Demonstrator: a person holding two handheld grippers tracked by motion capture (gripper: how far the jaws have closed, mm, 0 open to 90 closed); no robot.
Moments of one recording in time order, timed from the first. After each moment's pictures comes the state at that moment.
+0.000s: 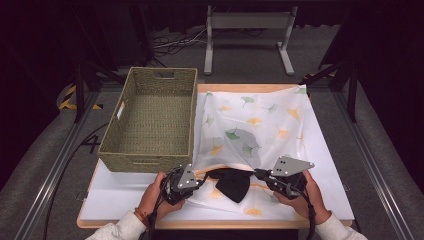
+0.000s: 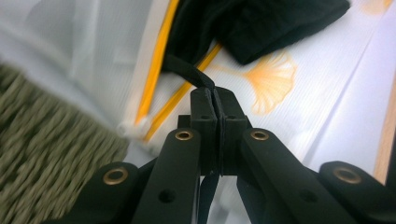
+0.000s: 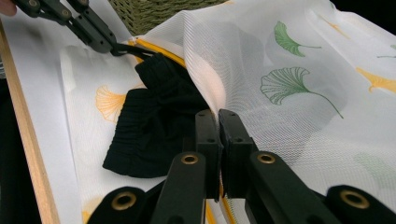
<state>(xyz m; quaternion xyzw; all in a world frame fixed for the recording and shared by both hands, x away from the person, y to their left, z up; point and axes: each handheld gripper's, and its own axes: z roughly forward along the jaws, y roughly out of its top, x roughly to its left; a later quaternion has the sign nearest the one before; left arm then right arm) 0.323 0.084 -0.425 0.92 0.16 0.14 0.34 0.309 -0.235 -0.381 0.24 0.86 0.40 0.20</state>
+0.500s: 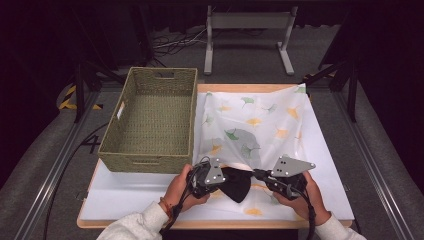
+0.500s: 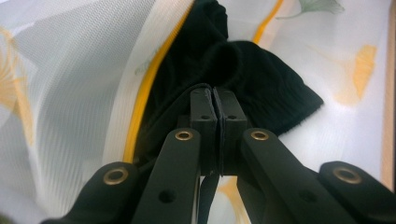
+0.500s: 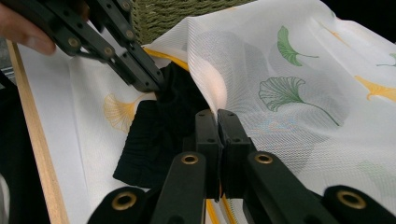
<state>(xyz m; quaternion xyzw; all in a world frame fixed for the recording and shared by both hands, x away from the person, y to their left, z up) 0.336 0.020 -0.413 0.91 0.12 0.14 0.37 0.305 -0.234 -0.376 0.24 0.86 0.41 0.20</state>
